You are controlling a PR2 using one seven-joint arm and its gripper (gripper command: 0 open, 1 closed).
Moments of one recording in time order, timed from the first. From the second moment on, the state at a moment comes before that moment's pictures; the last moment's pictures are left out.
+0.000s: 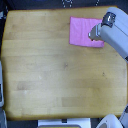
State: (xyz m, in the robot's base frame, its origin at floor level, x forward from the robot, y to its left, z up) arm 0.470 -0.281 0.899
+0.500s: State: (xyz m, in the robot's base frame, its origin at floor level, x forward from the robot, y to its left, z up) arm 0.473 -0.282 0.899
